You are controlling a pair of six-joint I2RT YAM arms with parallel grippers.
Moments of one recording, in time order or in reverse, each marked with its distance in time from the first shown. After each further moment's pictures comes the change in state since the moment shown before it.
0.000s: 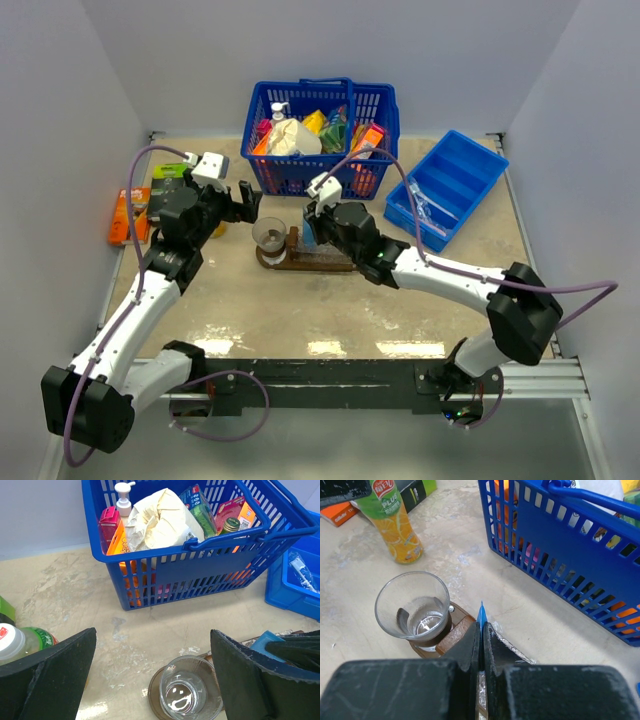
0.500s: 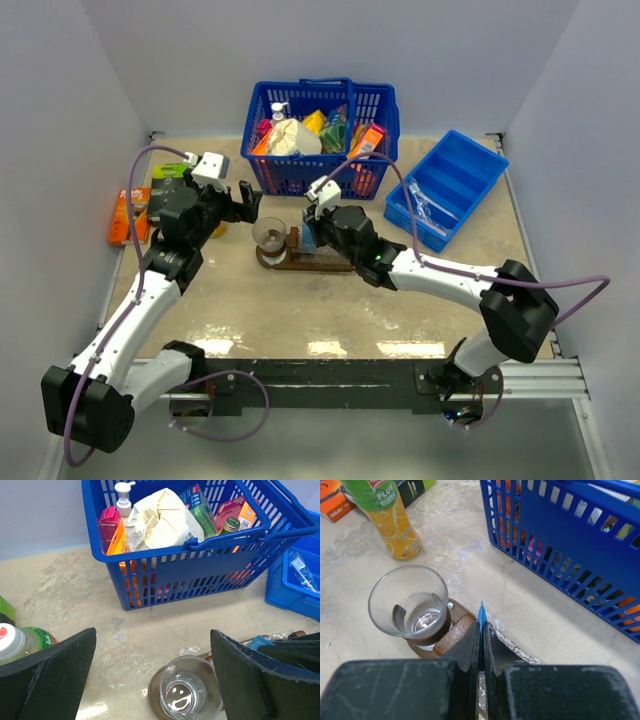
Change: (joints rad) left arm 0.000 0.001 0.000 0.000 0.000 0.000; right arm 0.000 0.023 -0.033 0.051 0.000 0.007
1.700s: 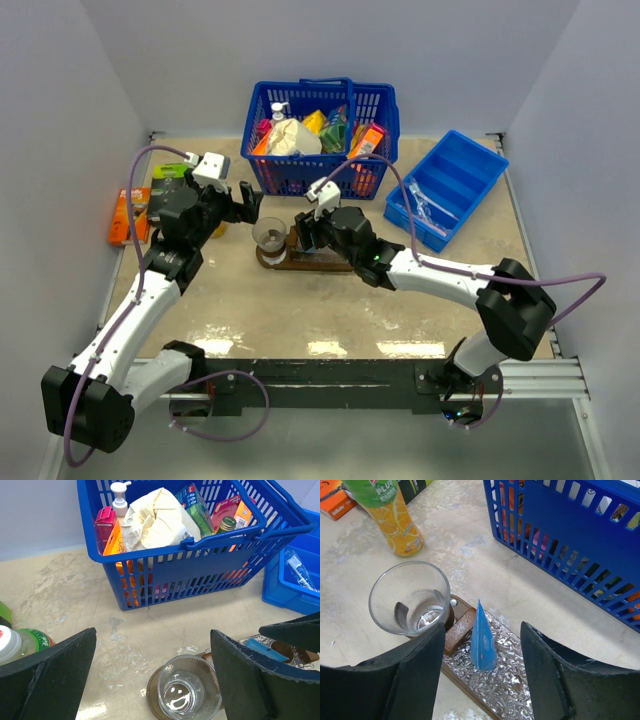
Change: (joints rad) left arm 0.000 0.000 0.000 0.000 0.016 0.002; right arm 0.000 0.022 -0.002 0.003 -0.005 0.030
